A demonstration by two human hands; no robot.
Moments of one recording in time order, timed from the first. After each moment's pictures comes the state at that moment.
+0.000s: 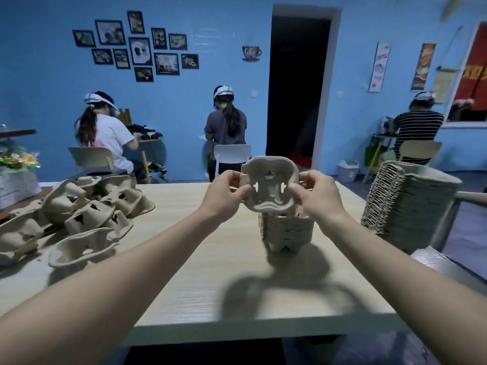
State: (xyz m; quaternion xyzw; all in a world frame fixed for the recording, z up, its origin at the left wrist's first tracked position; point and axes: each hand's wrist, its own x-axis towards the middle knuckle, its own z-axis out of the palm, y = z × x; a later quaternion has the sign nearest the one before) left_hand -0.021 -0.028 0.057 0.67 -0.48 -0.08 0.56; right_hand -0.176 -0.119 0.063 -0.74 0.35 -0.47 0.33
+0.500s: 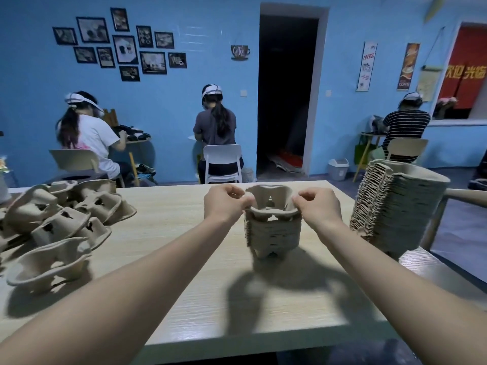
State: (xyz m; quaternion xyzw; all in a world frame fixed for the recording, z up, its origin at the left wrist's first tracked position) left_hand -0.040 -0.071 0.040 0.70 -0.36 -0.12 0.60; right_hand -0.191 -0.152 0.043 -0.71 0.45 -0.45 0.30
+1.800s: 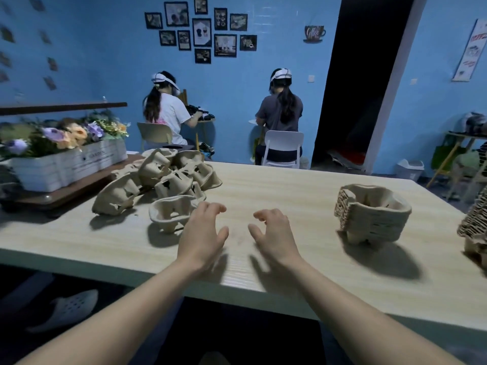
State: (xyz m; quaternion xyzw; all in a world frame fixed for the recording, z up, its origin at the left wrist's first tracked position) left_hand 0.070 0.129 -0.038 0.83 -0.40 0.12 0.36; right_hand -0.027 0.005 -0.042 -0.89 0.25 -0.29 0.26
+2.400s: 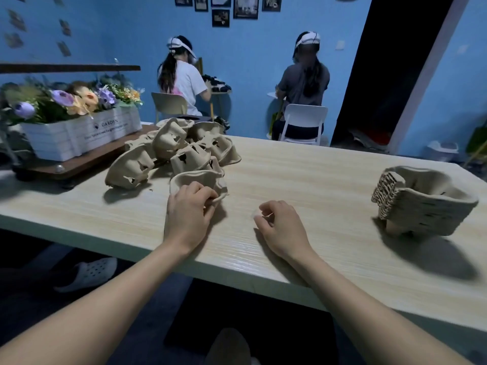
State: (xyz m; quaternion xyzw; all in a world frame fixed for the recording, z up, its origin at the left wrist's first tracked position) left_hand 0.127 0.159 -0.065 0.84 -0.38 0.24 0.30; right_hand 0.005 0.013 -0.073 -0.90 0.22 -0.27 0.25
